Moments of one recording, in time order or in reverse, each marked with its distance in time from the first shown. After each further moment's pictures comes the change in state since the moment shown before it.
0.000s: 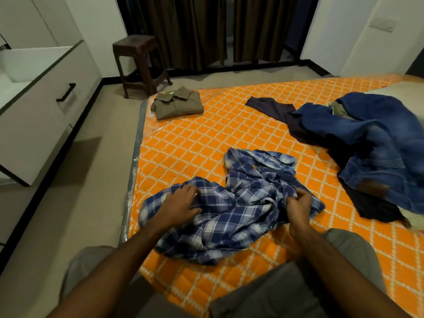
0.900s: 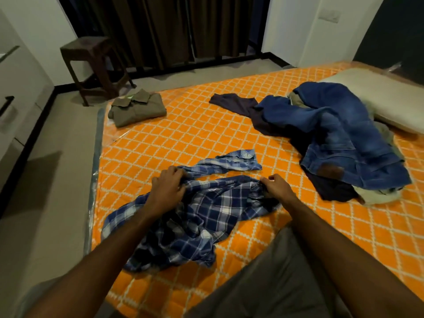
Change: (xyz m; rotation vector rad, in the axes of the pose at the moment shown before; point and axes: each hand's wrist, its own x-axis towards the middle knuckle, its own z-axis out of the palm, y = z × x) left_hand 0.074 0.056 -0.013 0.033 0.275 0.063; right_hand 0.088 -0.009 -0.049 -0.774 -0.141 0.035
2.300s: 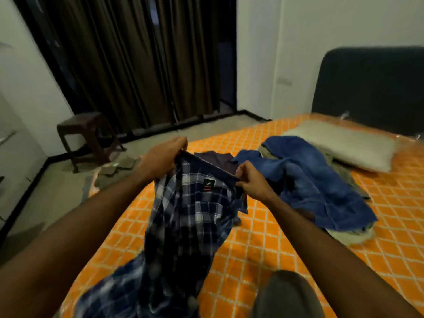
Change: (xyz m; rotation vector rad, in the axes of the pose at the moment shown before) left_hand 0.170 0.110 -0.189 0.119 0.202 0.468; right_hand -0.007 -0.096 -0.141 0.254 0.139 -0.716
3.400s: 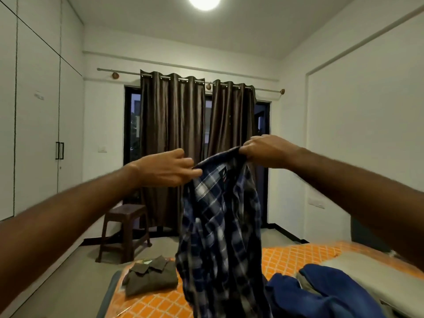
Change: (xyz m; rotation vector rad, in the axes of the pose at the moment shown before) left_hand -0.025 -0.034 -0.342 1.176 0.202 0.727; right_hand 0.070 -0.423 -0.183 -1.327 0.138 -0.985
